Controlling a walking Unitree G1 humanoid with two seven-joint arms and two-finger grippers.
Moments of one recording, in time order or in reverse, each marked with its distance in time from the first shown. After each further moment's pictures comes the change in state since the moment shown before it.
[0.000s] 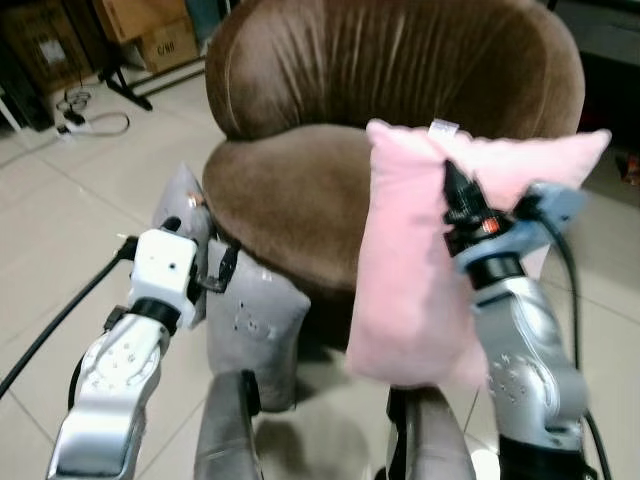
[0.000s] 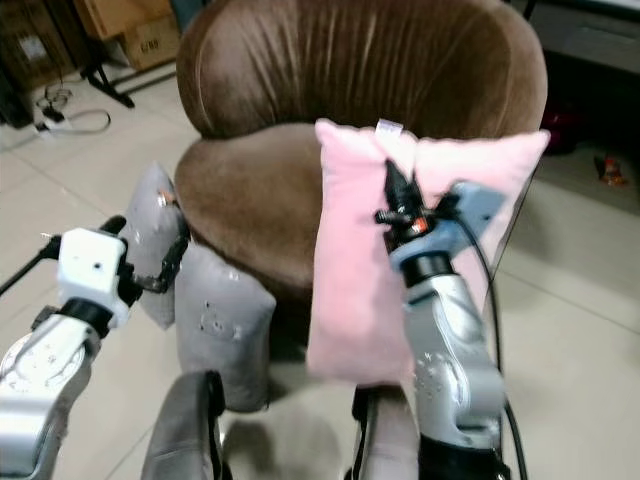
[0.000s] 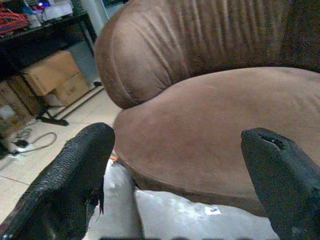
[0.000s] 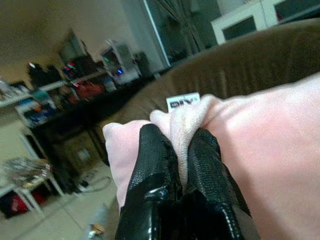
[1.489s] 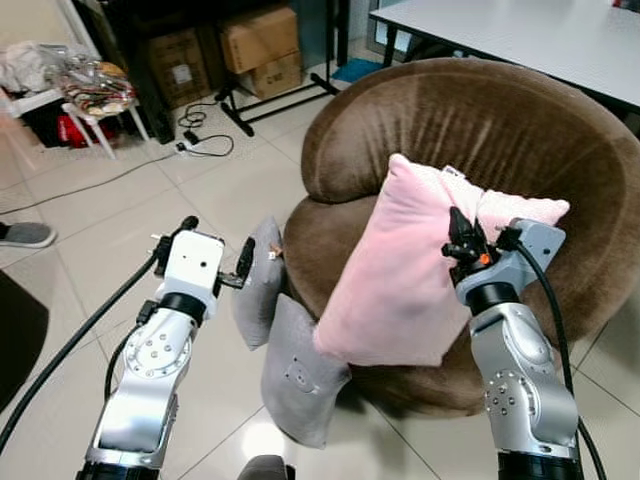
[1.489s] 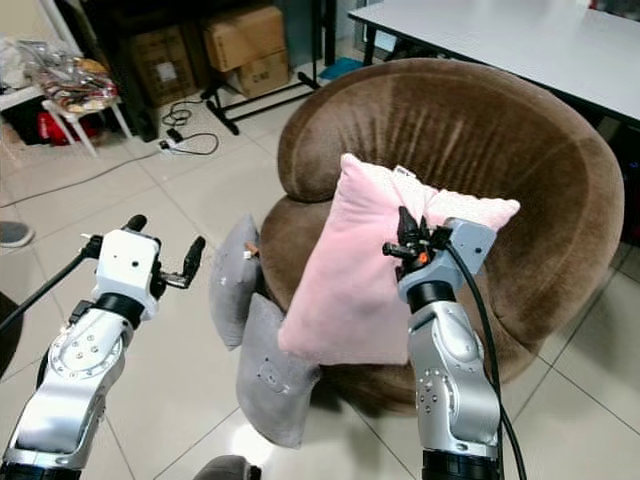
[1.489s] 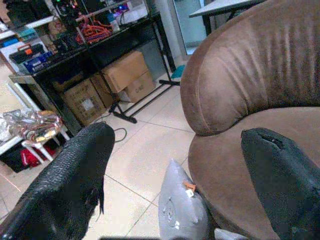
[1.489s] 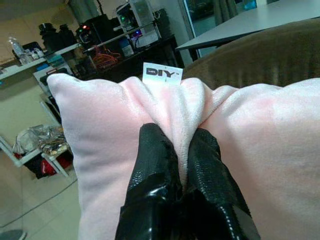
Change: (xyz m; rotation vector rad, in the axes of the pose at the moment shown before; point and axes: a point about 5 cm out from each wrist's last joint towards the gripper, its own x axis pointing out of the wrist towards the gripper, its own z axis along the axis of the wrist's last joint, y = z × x) left arm 0.021 -0.016 -0.011 0.020 -0.018 0.016; right arm -0.017 -0.033 -0.033 -0.052 0.118 -0.170
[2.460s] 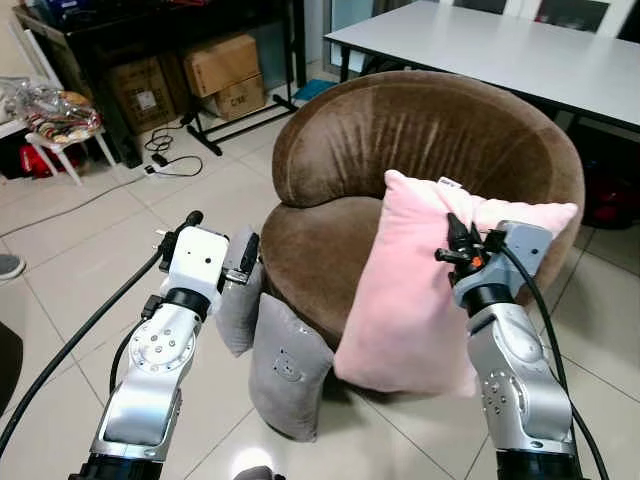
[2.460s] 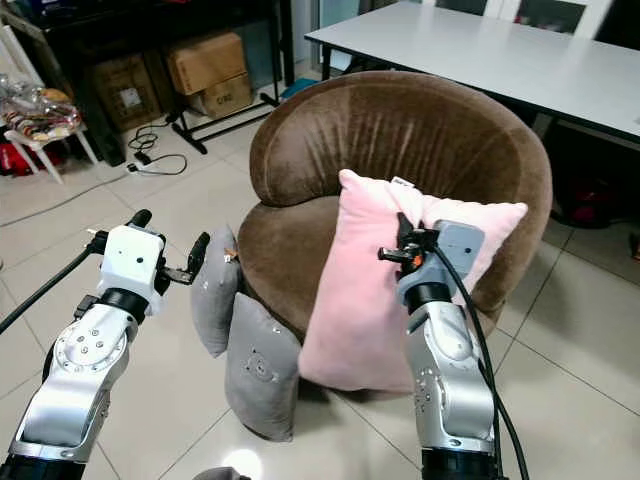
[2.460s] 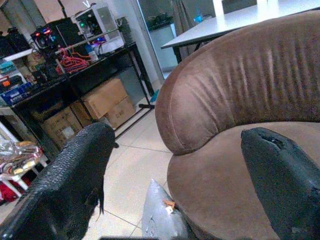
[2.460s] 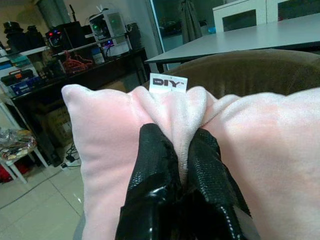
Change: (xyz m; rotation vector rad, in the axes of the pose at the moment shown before) left arm 0.004 -0.002 0.001 0.010 -0.018 -0.009; right arm 0.003 -0.002 -0.008 -0.106 0.036 -0.027
